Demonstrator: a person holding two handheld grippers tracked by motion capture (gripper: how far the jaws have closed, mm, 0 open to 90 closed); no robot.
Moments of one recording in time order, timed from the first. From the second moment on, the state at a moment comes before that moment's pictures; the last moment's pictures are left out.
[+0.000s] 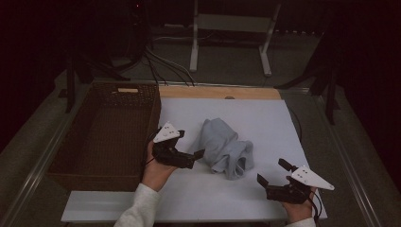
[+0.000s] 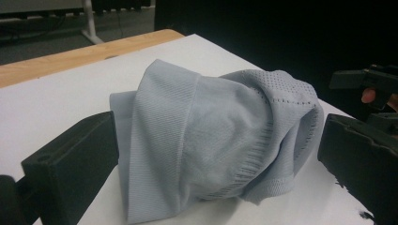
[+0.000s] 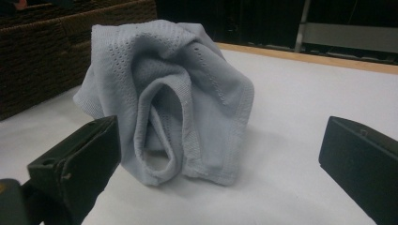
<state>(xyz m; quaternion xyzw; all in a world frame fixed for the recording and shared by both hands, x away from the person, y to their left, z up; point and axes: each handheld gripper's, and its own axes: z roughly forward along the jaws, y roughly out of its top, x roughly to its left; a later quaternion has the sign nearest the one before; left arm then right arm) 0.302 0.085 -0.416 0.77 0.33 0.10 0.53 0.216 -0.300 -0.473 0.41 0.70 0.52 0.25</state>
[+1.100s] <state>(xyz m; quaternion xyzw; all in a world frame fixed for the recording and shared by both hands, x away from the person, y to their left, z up) 0.294 0.097 -0.411 0.76 0.33 0.12 0.55 0.232 -0.263 -0.425 0.36 0.74 0.53 0.22</state>
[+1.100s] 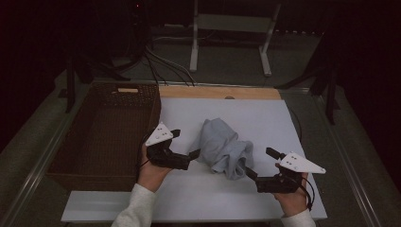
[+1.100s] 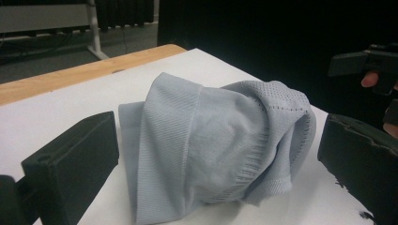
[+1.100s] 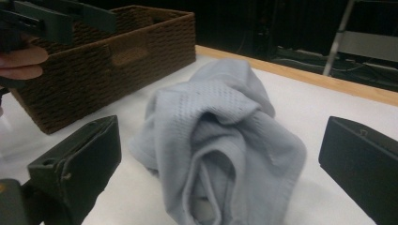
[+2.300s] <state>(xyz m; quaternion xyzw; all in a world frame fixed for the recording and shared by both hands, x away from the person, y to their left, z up) 0.293 0.100 -0.410 0.75 0.33 0.12 0.56 0.246 -0.190 -0.411 0.30 0.78 0.51 0.19</state>
